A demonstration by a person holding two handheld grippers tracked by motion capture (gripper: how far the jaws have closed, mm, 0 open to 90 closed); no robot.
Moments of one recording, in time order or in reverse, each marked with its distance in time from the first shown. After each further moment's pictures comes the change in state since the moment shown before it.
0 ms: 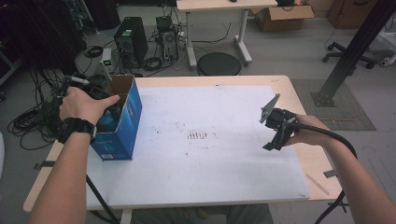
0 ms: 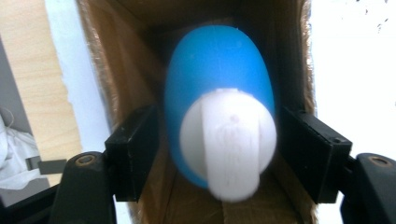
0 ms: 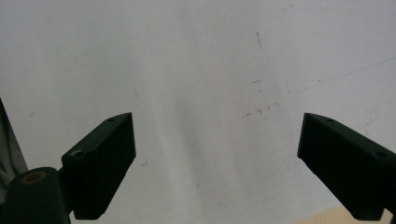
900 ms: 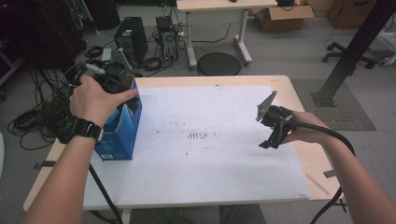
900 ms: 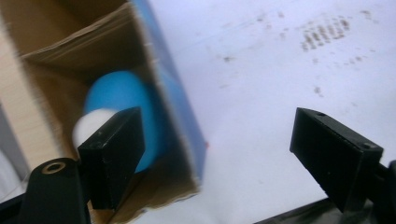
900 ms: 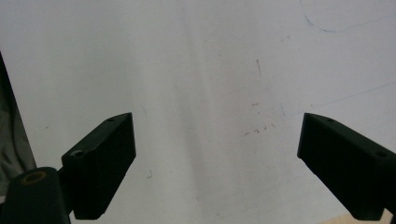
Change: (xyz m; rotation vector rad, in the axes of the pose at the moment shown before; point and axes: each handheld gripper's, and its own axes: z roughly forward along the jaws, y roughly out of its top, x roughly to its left) left arm -0.072 -0.009 -0.052 -0.108 -0.031 0.219; right arm 0.007 0.017 -0.012 -0.022 -0.008 -0.042
